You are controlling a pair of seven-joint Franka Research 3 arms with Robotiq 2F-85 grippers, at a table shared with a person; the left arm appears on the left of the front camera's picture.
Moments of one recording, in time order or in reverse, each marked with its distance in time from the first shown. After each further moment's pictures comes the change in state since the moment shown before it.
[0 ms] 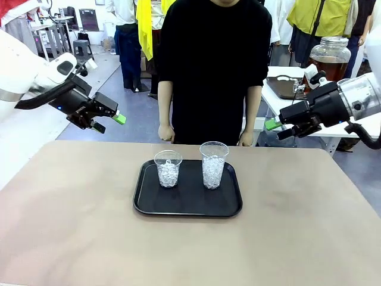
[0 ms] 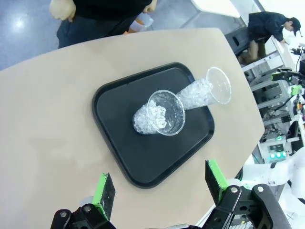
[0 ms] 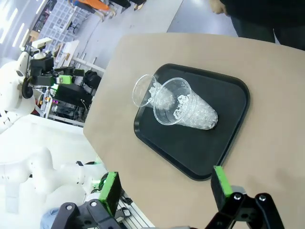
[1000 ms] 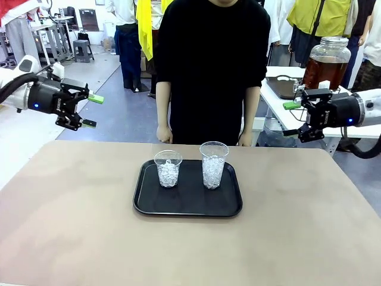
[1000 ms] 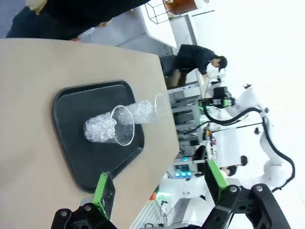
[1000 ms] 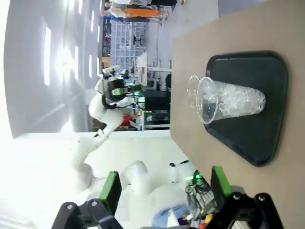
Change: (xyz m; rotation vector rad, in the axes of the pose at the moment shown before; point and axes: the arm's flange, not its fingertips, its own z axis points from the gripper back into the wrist) left arm 0.012 0.101 0.020 -0.463 -0.025 0.340; right arm 0.022 -0.097 0.012 0.456 0.046 -0.479
